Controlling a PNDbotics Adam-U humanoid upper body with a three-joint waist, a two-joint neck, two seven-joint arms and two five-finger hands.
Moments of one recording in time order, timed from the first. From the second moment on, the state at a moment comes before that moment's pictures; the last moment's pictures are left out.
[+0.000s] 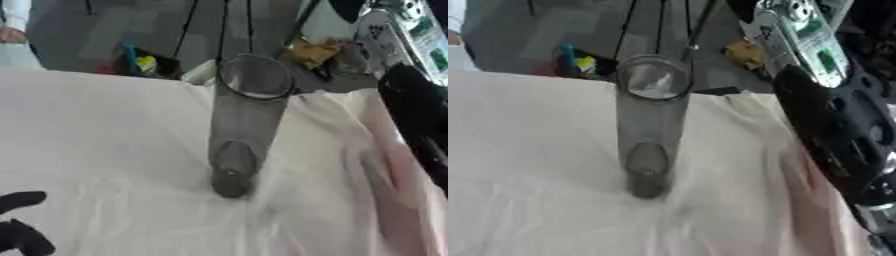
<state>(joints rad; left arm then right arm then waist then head) -0.29 0.14 -0.09 -1.98 0.07 -0.33 -0.53 -1.07 -0.78 0.09 -1.56 -0.61 -0.02 0.10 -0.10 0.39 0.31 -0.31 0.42</state>
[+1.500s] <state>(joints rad) -0.29 0.15 -0.09 -1.98 0.06 -0.31 -0.55 -1.09 -0.81 0.08 -1.58 -0.66 -0.05 0.05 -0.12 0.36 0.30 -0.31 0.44</state>
